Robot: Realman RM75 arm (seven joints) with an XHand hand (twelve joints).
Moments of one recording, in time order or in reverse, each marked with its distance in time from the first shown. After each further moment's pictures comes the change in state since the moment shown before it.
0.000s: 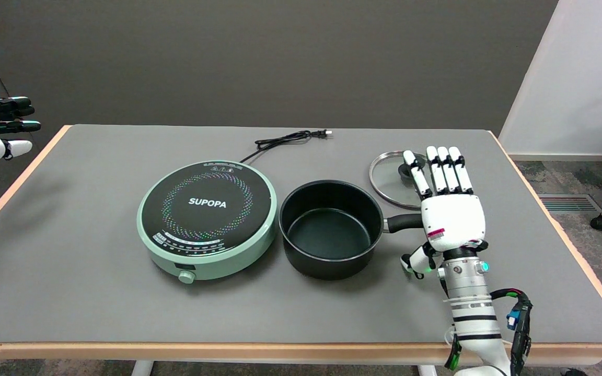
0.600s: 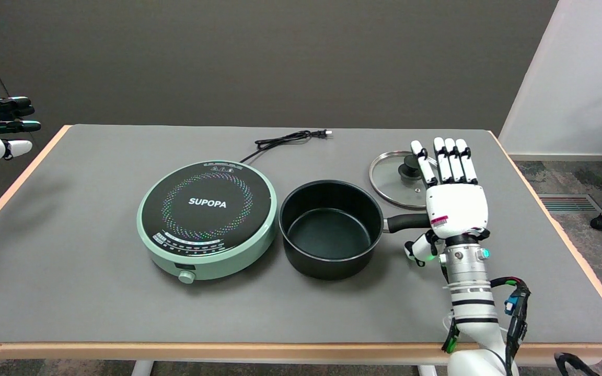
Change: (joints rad) arm 0.064 0.003 0.021 -0.037 0.045 -0.025 0.001
